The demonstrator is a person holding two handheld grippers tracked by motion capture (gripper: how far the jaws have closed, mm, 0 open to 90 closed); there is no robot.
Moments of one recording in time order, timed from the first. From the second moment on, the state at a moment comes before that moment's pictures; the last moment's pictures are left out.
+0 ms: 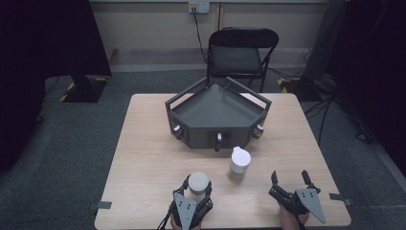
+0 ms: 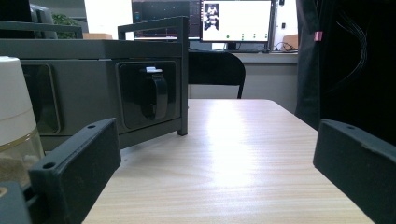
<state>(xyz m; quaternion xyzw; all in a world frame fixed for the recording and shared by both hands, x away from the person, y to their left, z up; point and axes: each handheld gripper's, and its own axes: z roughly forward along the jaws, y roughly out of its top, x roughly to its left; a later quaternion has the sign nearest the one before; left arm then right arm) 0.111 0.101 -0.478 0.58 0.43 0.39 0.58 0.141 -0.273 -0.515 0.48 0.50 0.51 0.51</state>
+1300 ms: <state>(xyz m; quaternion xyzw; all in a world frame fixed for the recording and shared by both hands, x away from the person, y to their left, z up) 0.163 0.140 -0.417 0.59 0.36 0.36 0.63 0.141 -0.272 -0.515 0.48 0.50 0.51 0.51</state>
